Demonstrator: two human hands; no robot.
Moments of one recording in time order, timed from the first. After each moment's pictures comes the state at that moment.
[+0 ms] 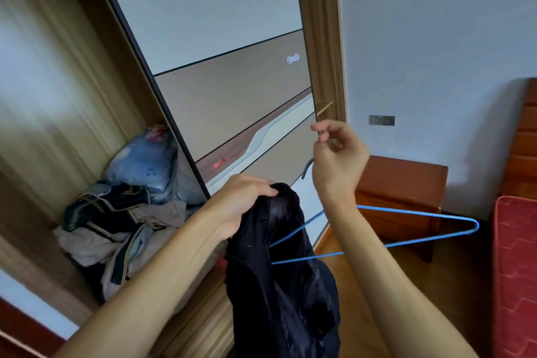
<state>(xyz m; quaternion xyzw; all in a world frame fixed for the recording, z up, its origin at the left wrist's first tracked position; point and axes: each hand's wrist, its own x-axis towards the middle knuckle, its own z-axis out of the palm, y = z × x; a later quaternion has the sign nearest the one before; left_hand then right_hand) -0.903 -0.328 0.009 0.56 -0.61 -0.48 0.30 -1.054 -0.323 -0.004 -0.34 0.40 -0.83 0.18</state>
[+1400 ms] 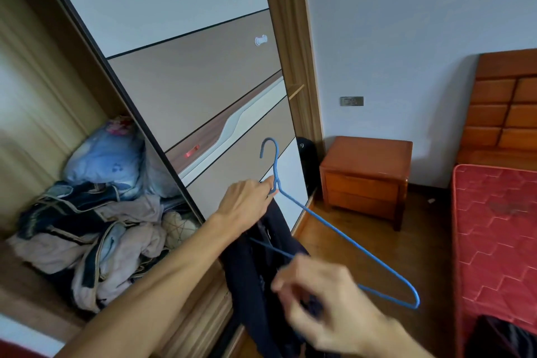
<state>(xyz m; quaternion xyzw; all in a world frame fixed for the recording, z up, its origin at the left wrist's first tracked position) -0.928 -0.365 -0.077 0.41 -0.90 0.16 0.03 -1.053 -0.180 -0.132 -0.75 0.38 -0.52 0.15</state>
